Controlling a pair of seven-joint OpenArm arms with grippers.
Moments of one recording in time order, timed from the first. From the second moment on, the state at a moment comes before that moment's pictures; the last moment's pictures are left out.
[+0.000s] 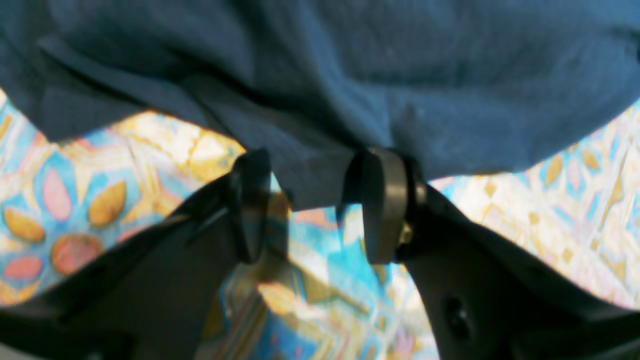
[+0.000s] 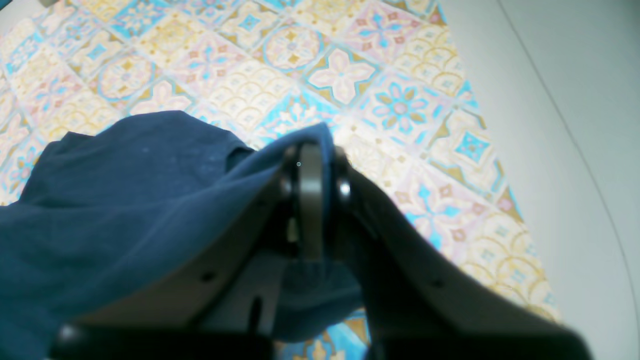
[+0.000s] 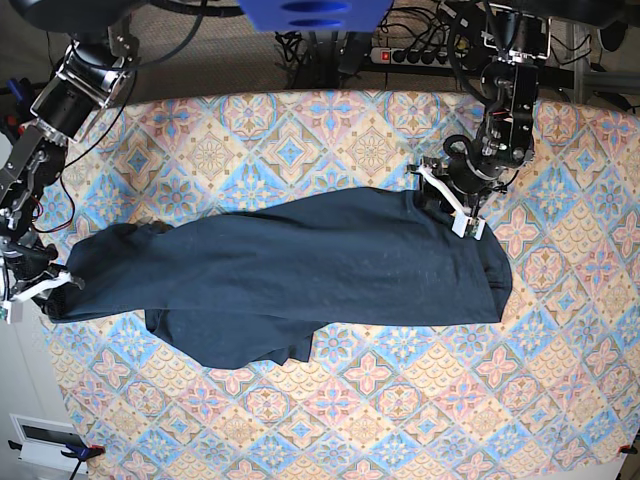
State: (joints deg) left arm 10.2 -17.4 1.7 90.5 -28.5 -12.3 37.7; right arm 13.2 22.5 34.9 82.7 26.4 27.2 -48.3
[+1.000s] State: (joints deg) left arm 17.7 -22.1 -31.7 102.2 -78.3 -11.9 41.9; right arm 13.5 22.6 34.9 82.8 27.1 27.6 -48.4
